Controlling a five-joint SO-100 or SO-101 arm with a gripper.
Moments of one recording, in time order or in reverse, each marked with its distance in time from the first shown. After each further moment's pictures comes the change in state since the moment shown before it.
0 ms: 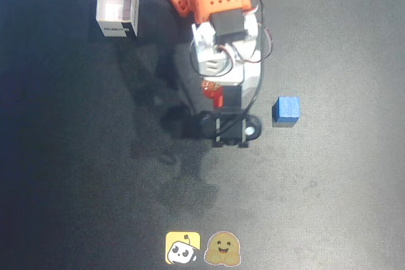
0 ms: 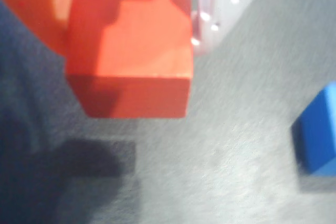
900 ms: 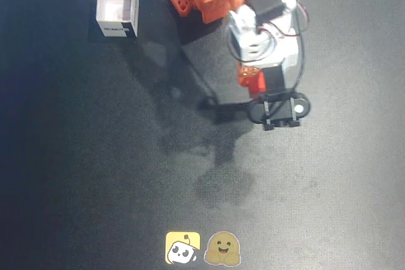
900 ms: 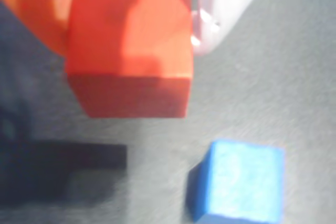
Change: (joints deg) arm -15.6 0.1 -3.1 2.5 7.4
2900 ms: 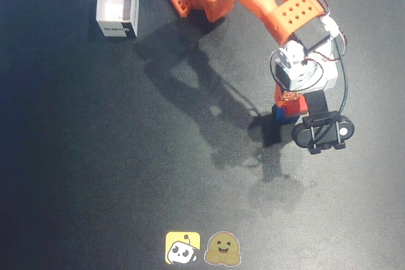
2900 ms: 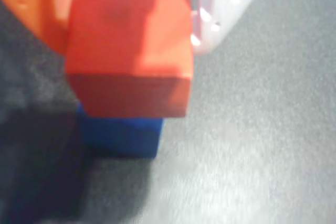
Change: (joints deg) arm -7.8 -20.2 -11.2 -9.4 5.1
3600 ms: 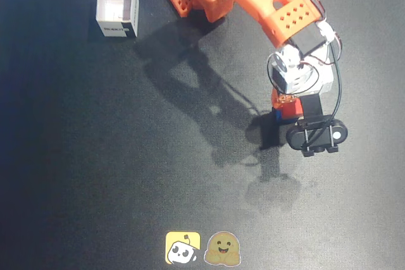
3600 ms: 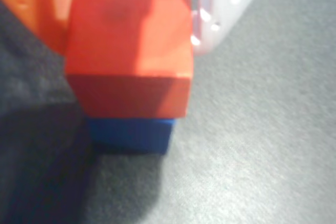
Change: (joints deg) arm 0.2 -0.2 3.9 -3.2 1.6
